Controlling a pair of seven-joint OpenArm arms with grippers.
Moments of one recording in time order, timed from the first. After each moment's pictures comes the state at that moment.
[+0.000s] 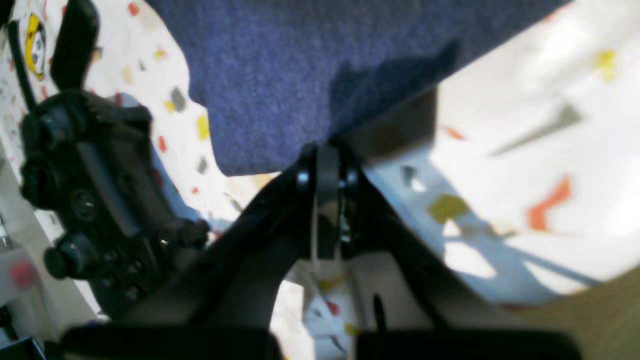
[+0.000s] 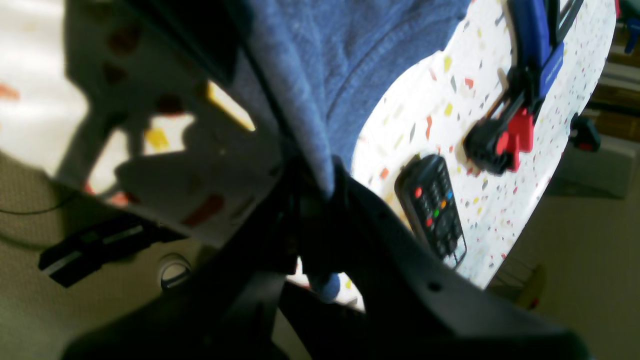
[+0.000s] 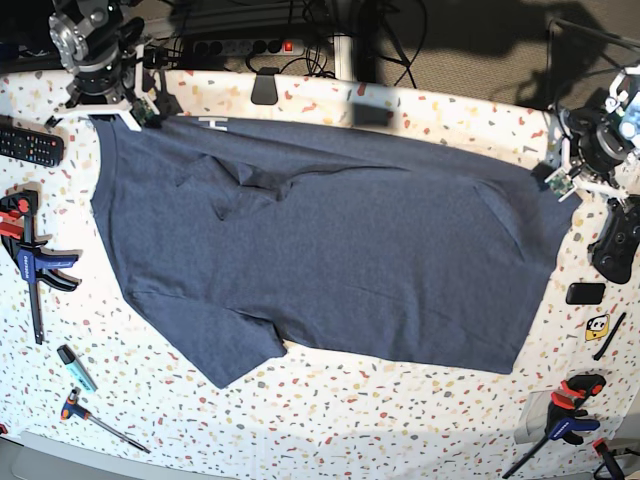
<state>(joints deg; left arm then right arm) 5.5 -53.9 35.0 86.8 -11.2 -16.3 24.6 -41.4 30.3 4.4 113.1 -24.1 10.7 -39.9</state>
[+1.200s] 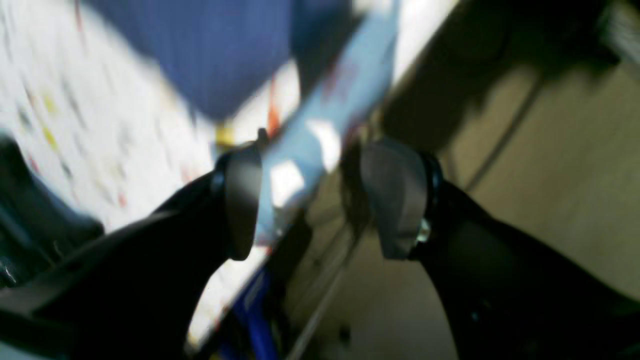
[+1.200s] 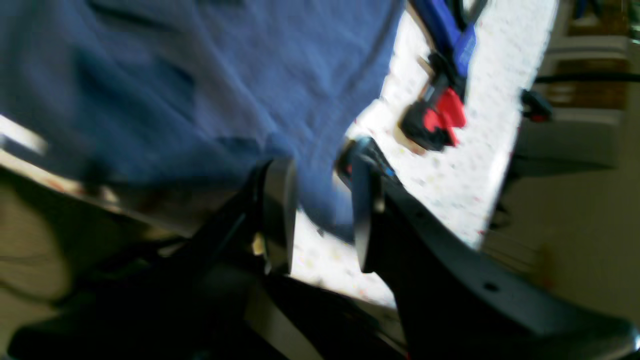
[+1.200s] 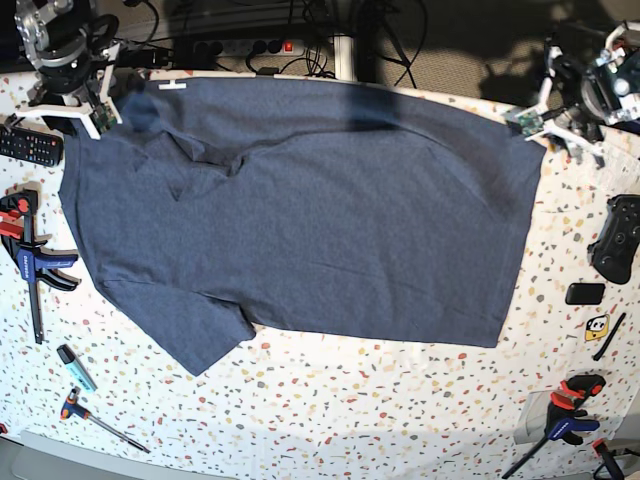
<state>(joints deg) 12.2 -58.6 36.1 106.5 -11.9 -14.2 35.3 -46.7 30.8 13.2 124.0 -13.6 10.1 -38.8</state>
